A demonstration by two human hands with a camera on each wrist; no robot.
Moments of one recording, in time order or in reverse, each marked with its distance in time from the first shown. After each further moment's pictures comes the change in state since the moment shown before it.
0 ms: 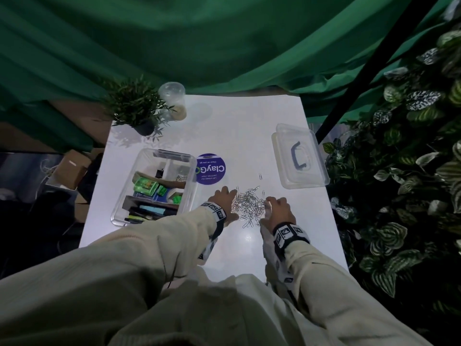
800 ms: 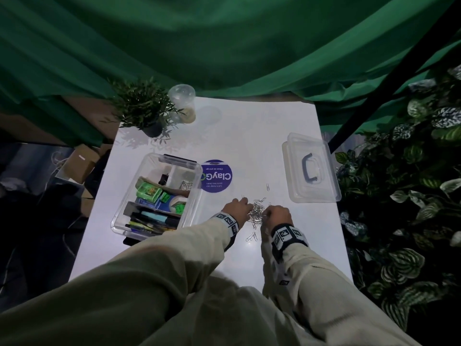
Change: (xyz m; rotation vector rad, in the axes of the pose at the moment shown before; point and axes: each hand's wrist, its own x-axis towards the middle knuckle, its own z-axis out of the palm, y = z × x) left_hand 0.024 0.021 0.001 0.057 0.023 0.097; right_hand 0.036 -0.025 -0.011 0.095 -0.041 -0.007
